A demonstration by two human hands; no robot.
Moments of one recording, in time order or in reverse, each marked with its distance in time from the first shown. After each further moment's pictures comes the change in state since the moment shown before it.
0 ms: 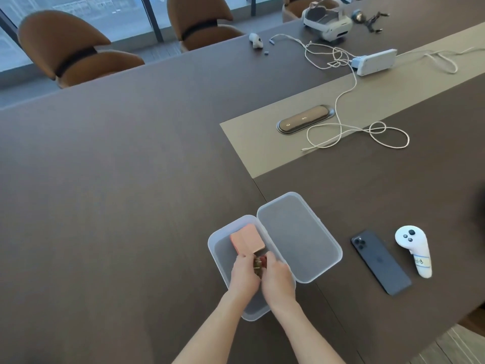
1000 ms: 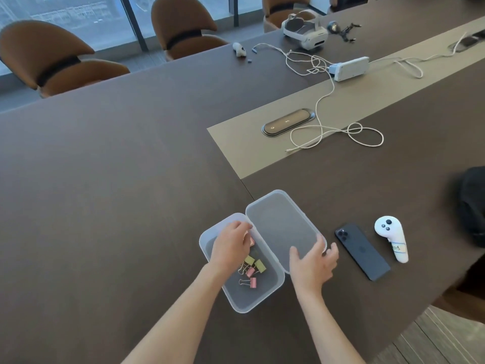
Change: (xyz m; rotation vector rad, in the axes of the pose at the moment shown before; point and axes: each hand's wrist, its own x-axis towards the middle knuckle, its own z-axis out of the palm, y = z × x) left_hand 0.011 0.030 -0.056 0.154 0.225 0.429; right_hand -0.013 0.031 -0.062 0.305 0.488 0.391
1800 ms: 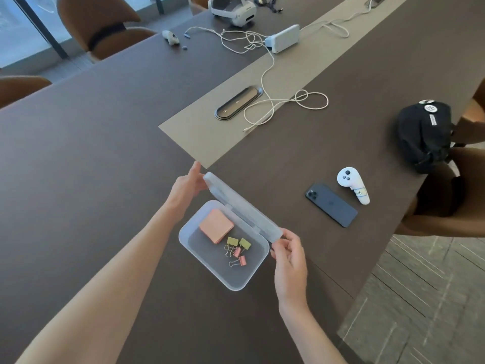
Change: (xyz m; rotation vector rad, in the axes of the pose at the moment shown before) left_hand 0.079 0.014 -0.090 -0.621 -0.273 -0.232; right_hand -0.100 -0.013 -0.046 0.733 -0.118 0.160
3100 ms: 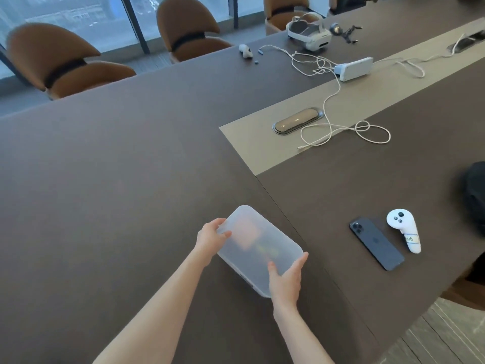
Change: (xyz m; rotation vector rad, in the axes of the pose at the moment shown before) left_hand -0.062 -0.112 -0.021 0.076 0.213 -0.263; right_hand 0.007 0.060 0.072 -0.325 -0.092 0.127
